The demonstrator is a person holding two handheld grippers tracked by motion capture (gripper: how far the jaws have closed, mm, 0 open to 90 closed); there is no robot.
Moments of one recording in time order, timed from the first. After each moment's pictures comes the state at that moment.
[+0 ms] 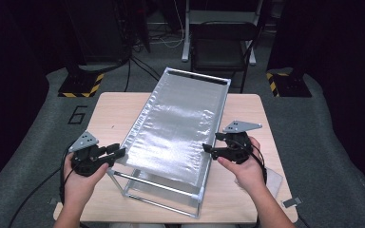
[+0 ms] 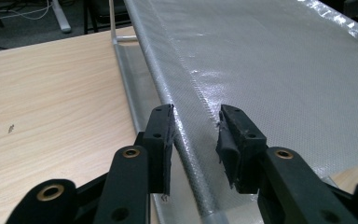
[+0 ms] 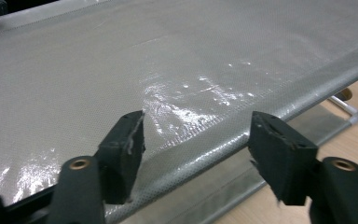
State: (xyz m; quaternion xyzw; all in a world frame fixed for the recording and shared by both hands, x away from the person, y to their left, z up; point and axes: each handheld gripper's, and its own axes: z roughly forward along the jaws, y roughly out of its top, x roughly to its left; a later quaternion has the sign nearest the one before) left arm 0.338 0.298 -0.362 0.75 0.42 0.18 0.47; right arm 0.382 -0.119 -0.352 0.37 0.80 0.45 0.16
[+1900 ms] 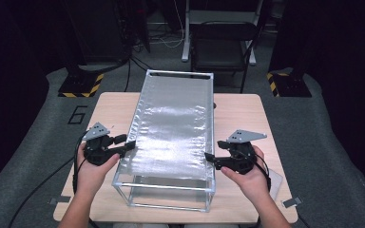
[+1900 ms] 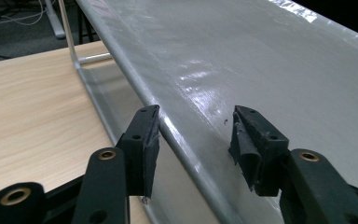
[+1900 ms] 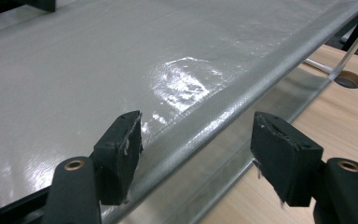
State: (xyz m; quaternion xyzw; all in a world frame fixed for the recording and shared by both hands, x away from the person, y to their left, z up) left arm 0.375 0.279 -0.366 0.75 0.42 0.18 0.48; right arm 0.358 -0.127 -0.358 0.36 0.80 0.45 0.15
